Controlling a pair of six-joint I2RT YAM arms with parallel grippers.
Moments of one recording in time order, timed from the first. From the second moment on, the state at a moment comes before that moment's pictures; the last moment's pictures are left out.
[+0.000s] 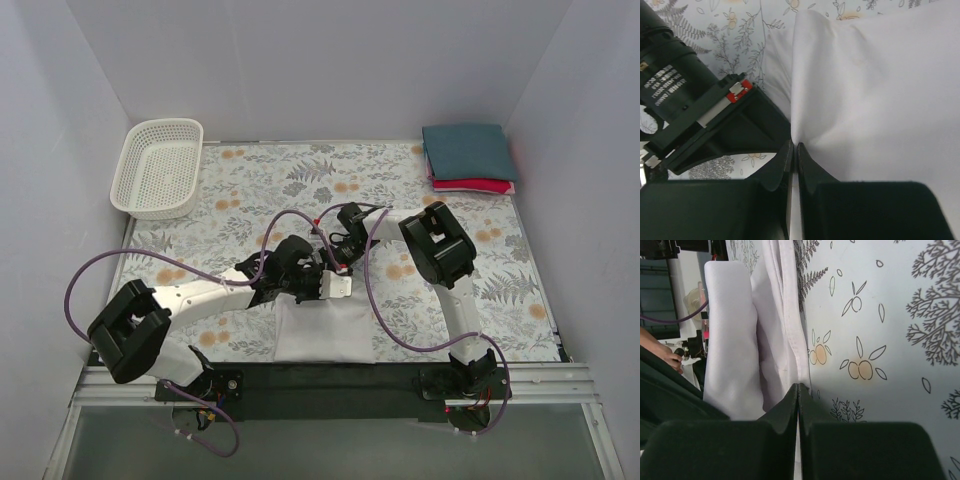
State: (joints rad) left arm -0.86 1.41 0.75 -0.12 0.38 0.74; right arm 0.61 2.24 1.40 -0.67 -1.13 -0.24
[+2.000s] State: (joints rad) left arm -0.26 1.59 0.95 -0.44 0.71 0.19; right arm 0.34 1.91 1.33 -0.85 -0.90 -0.39
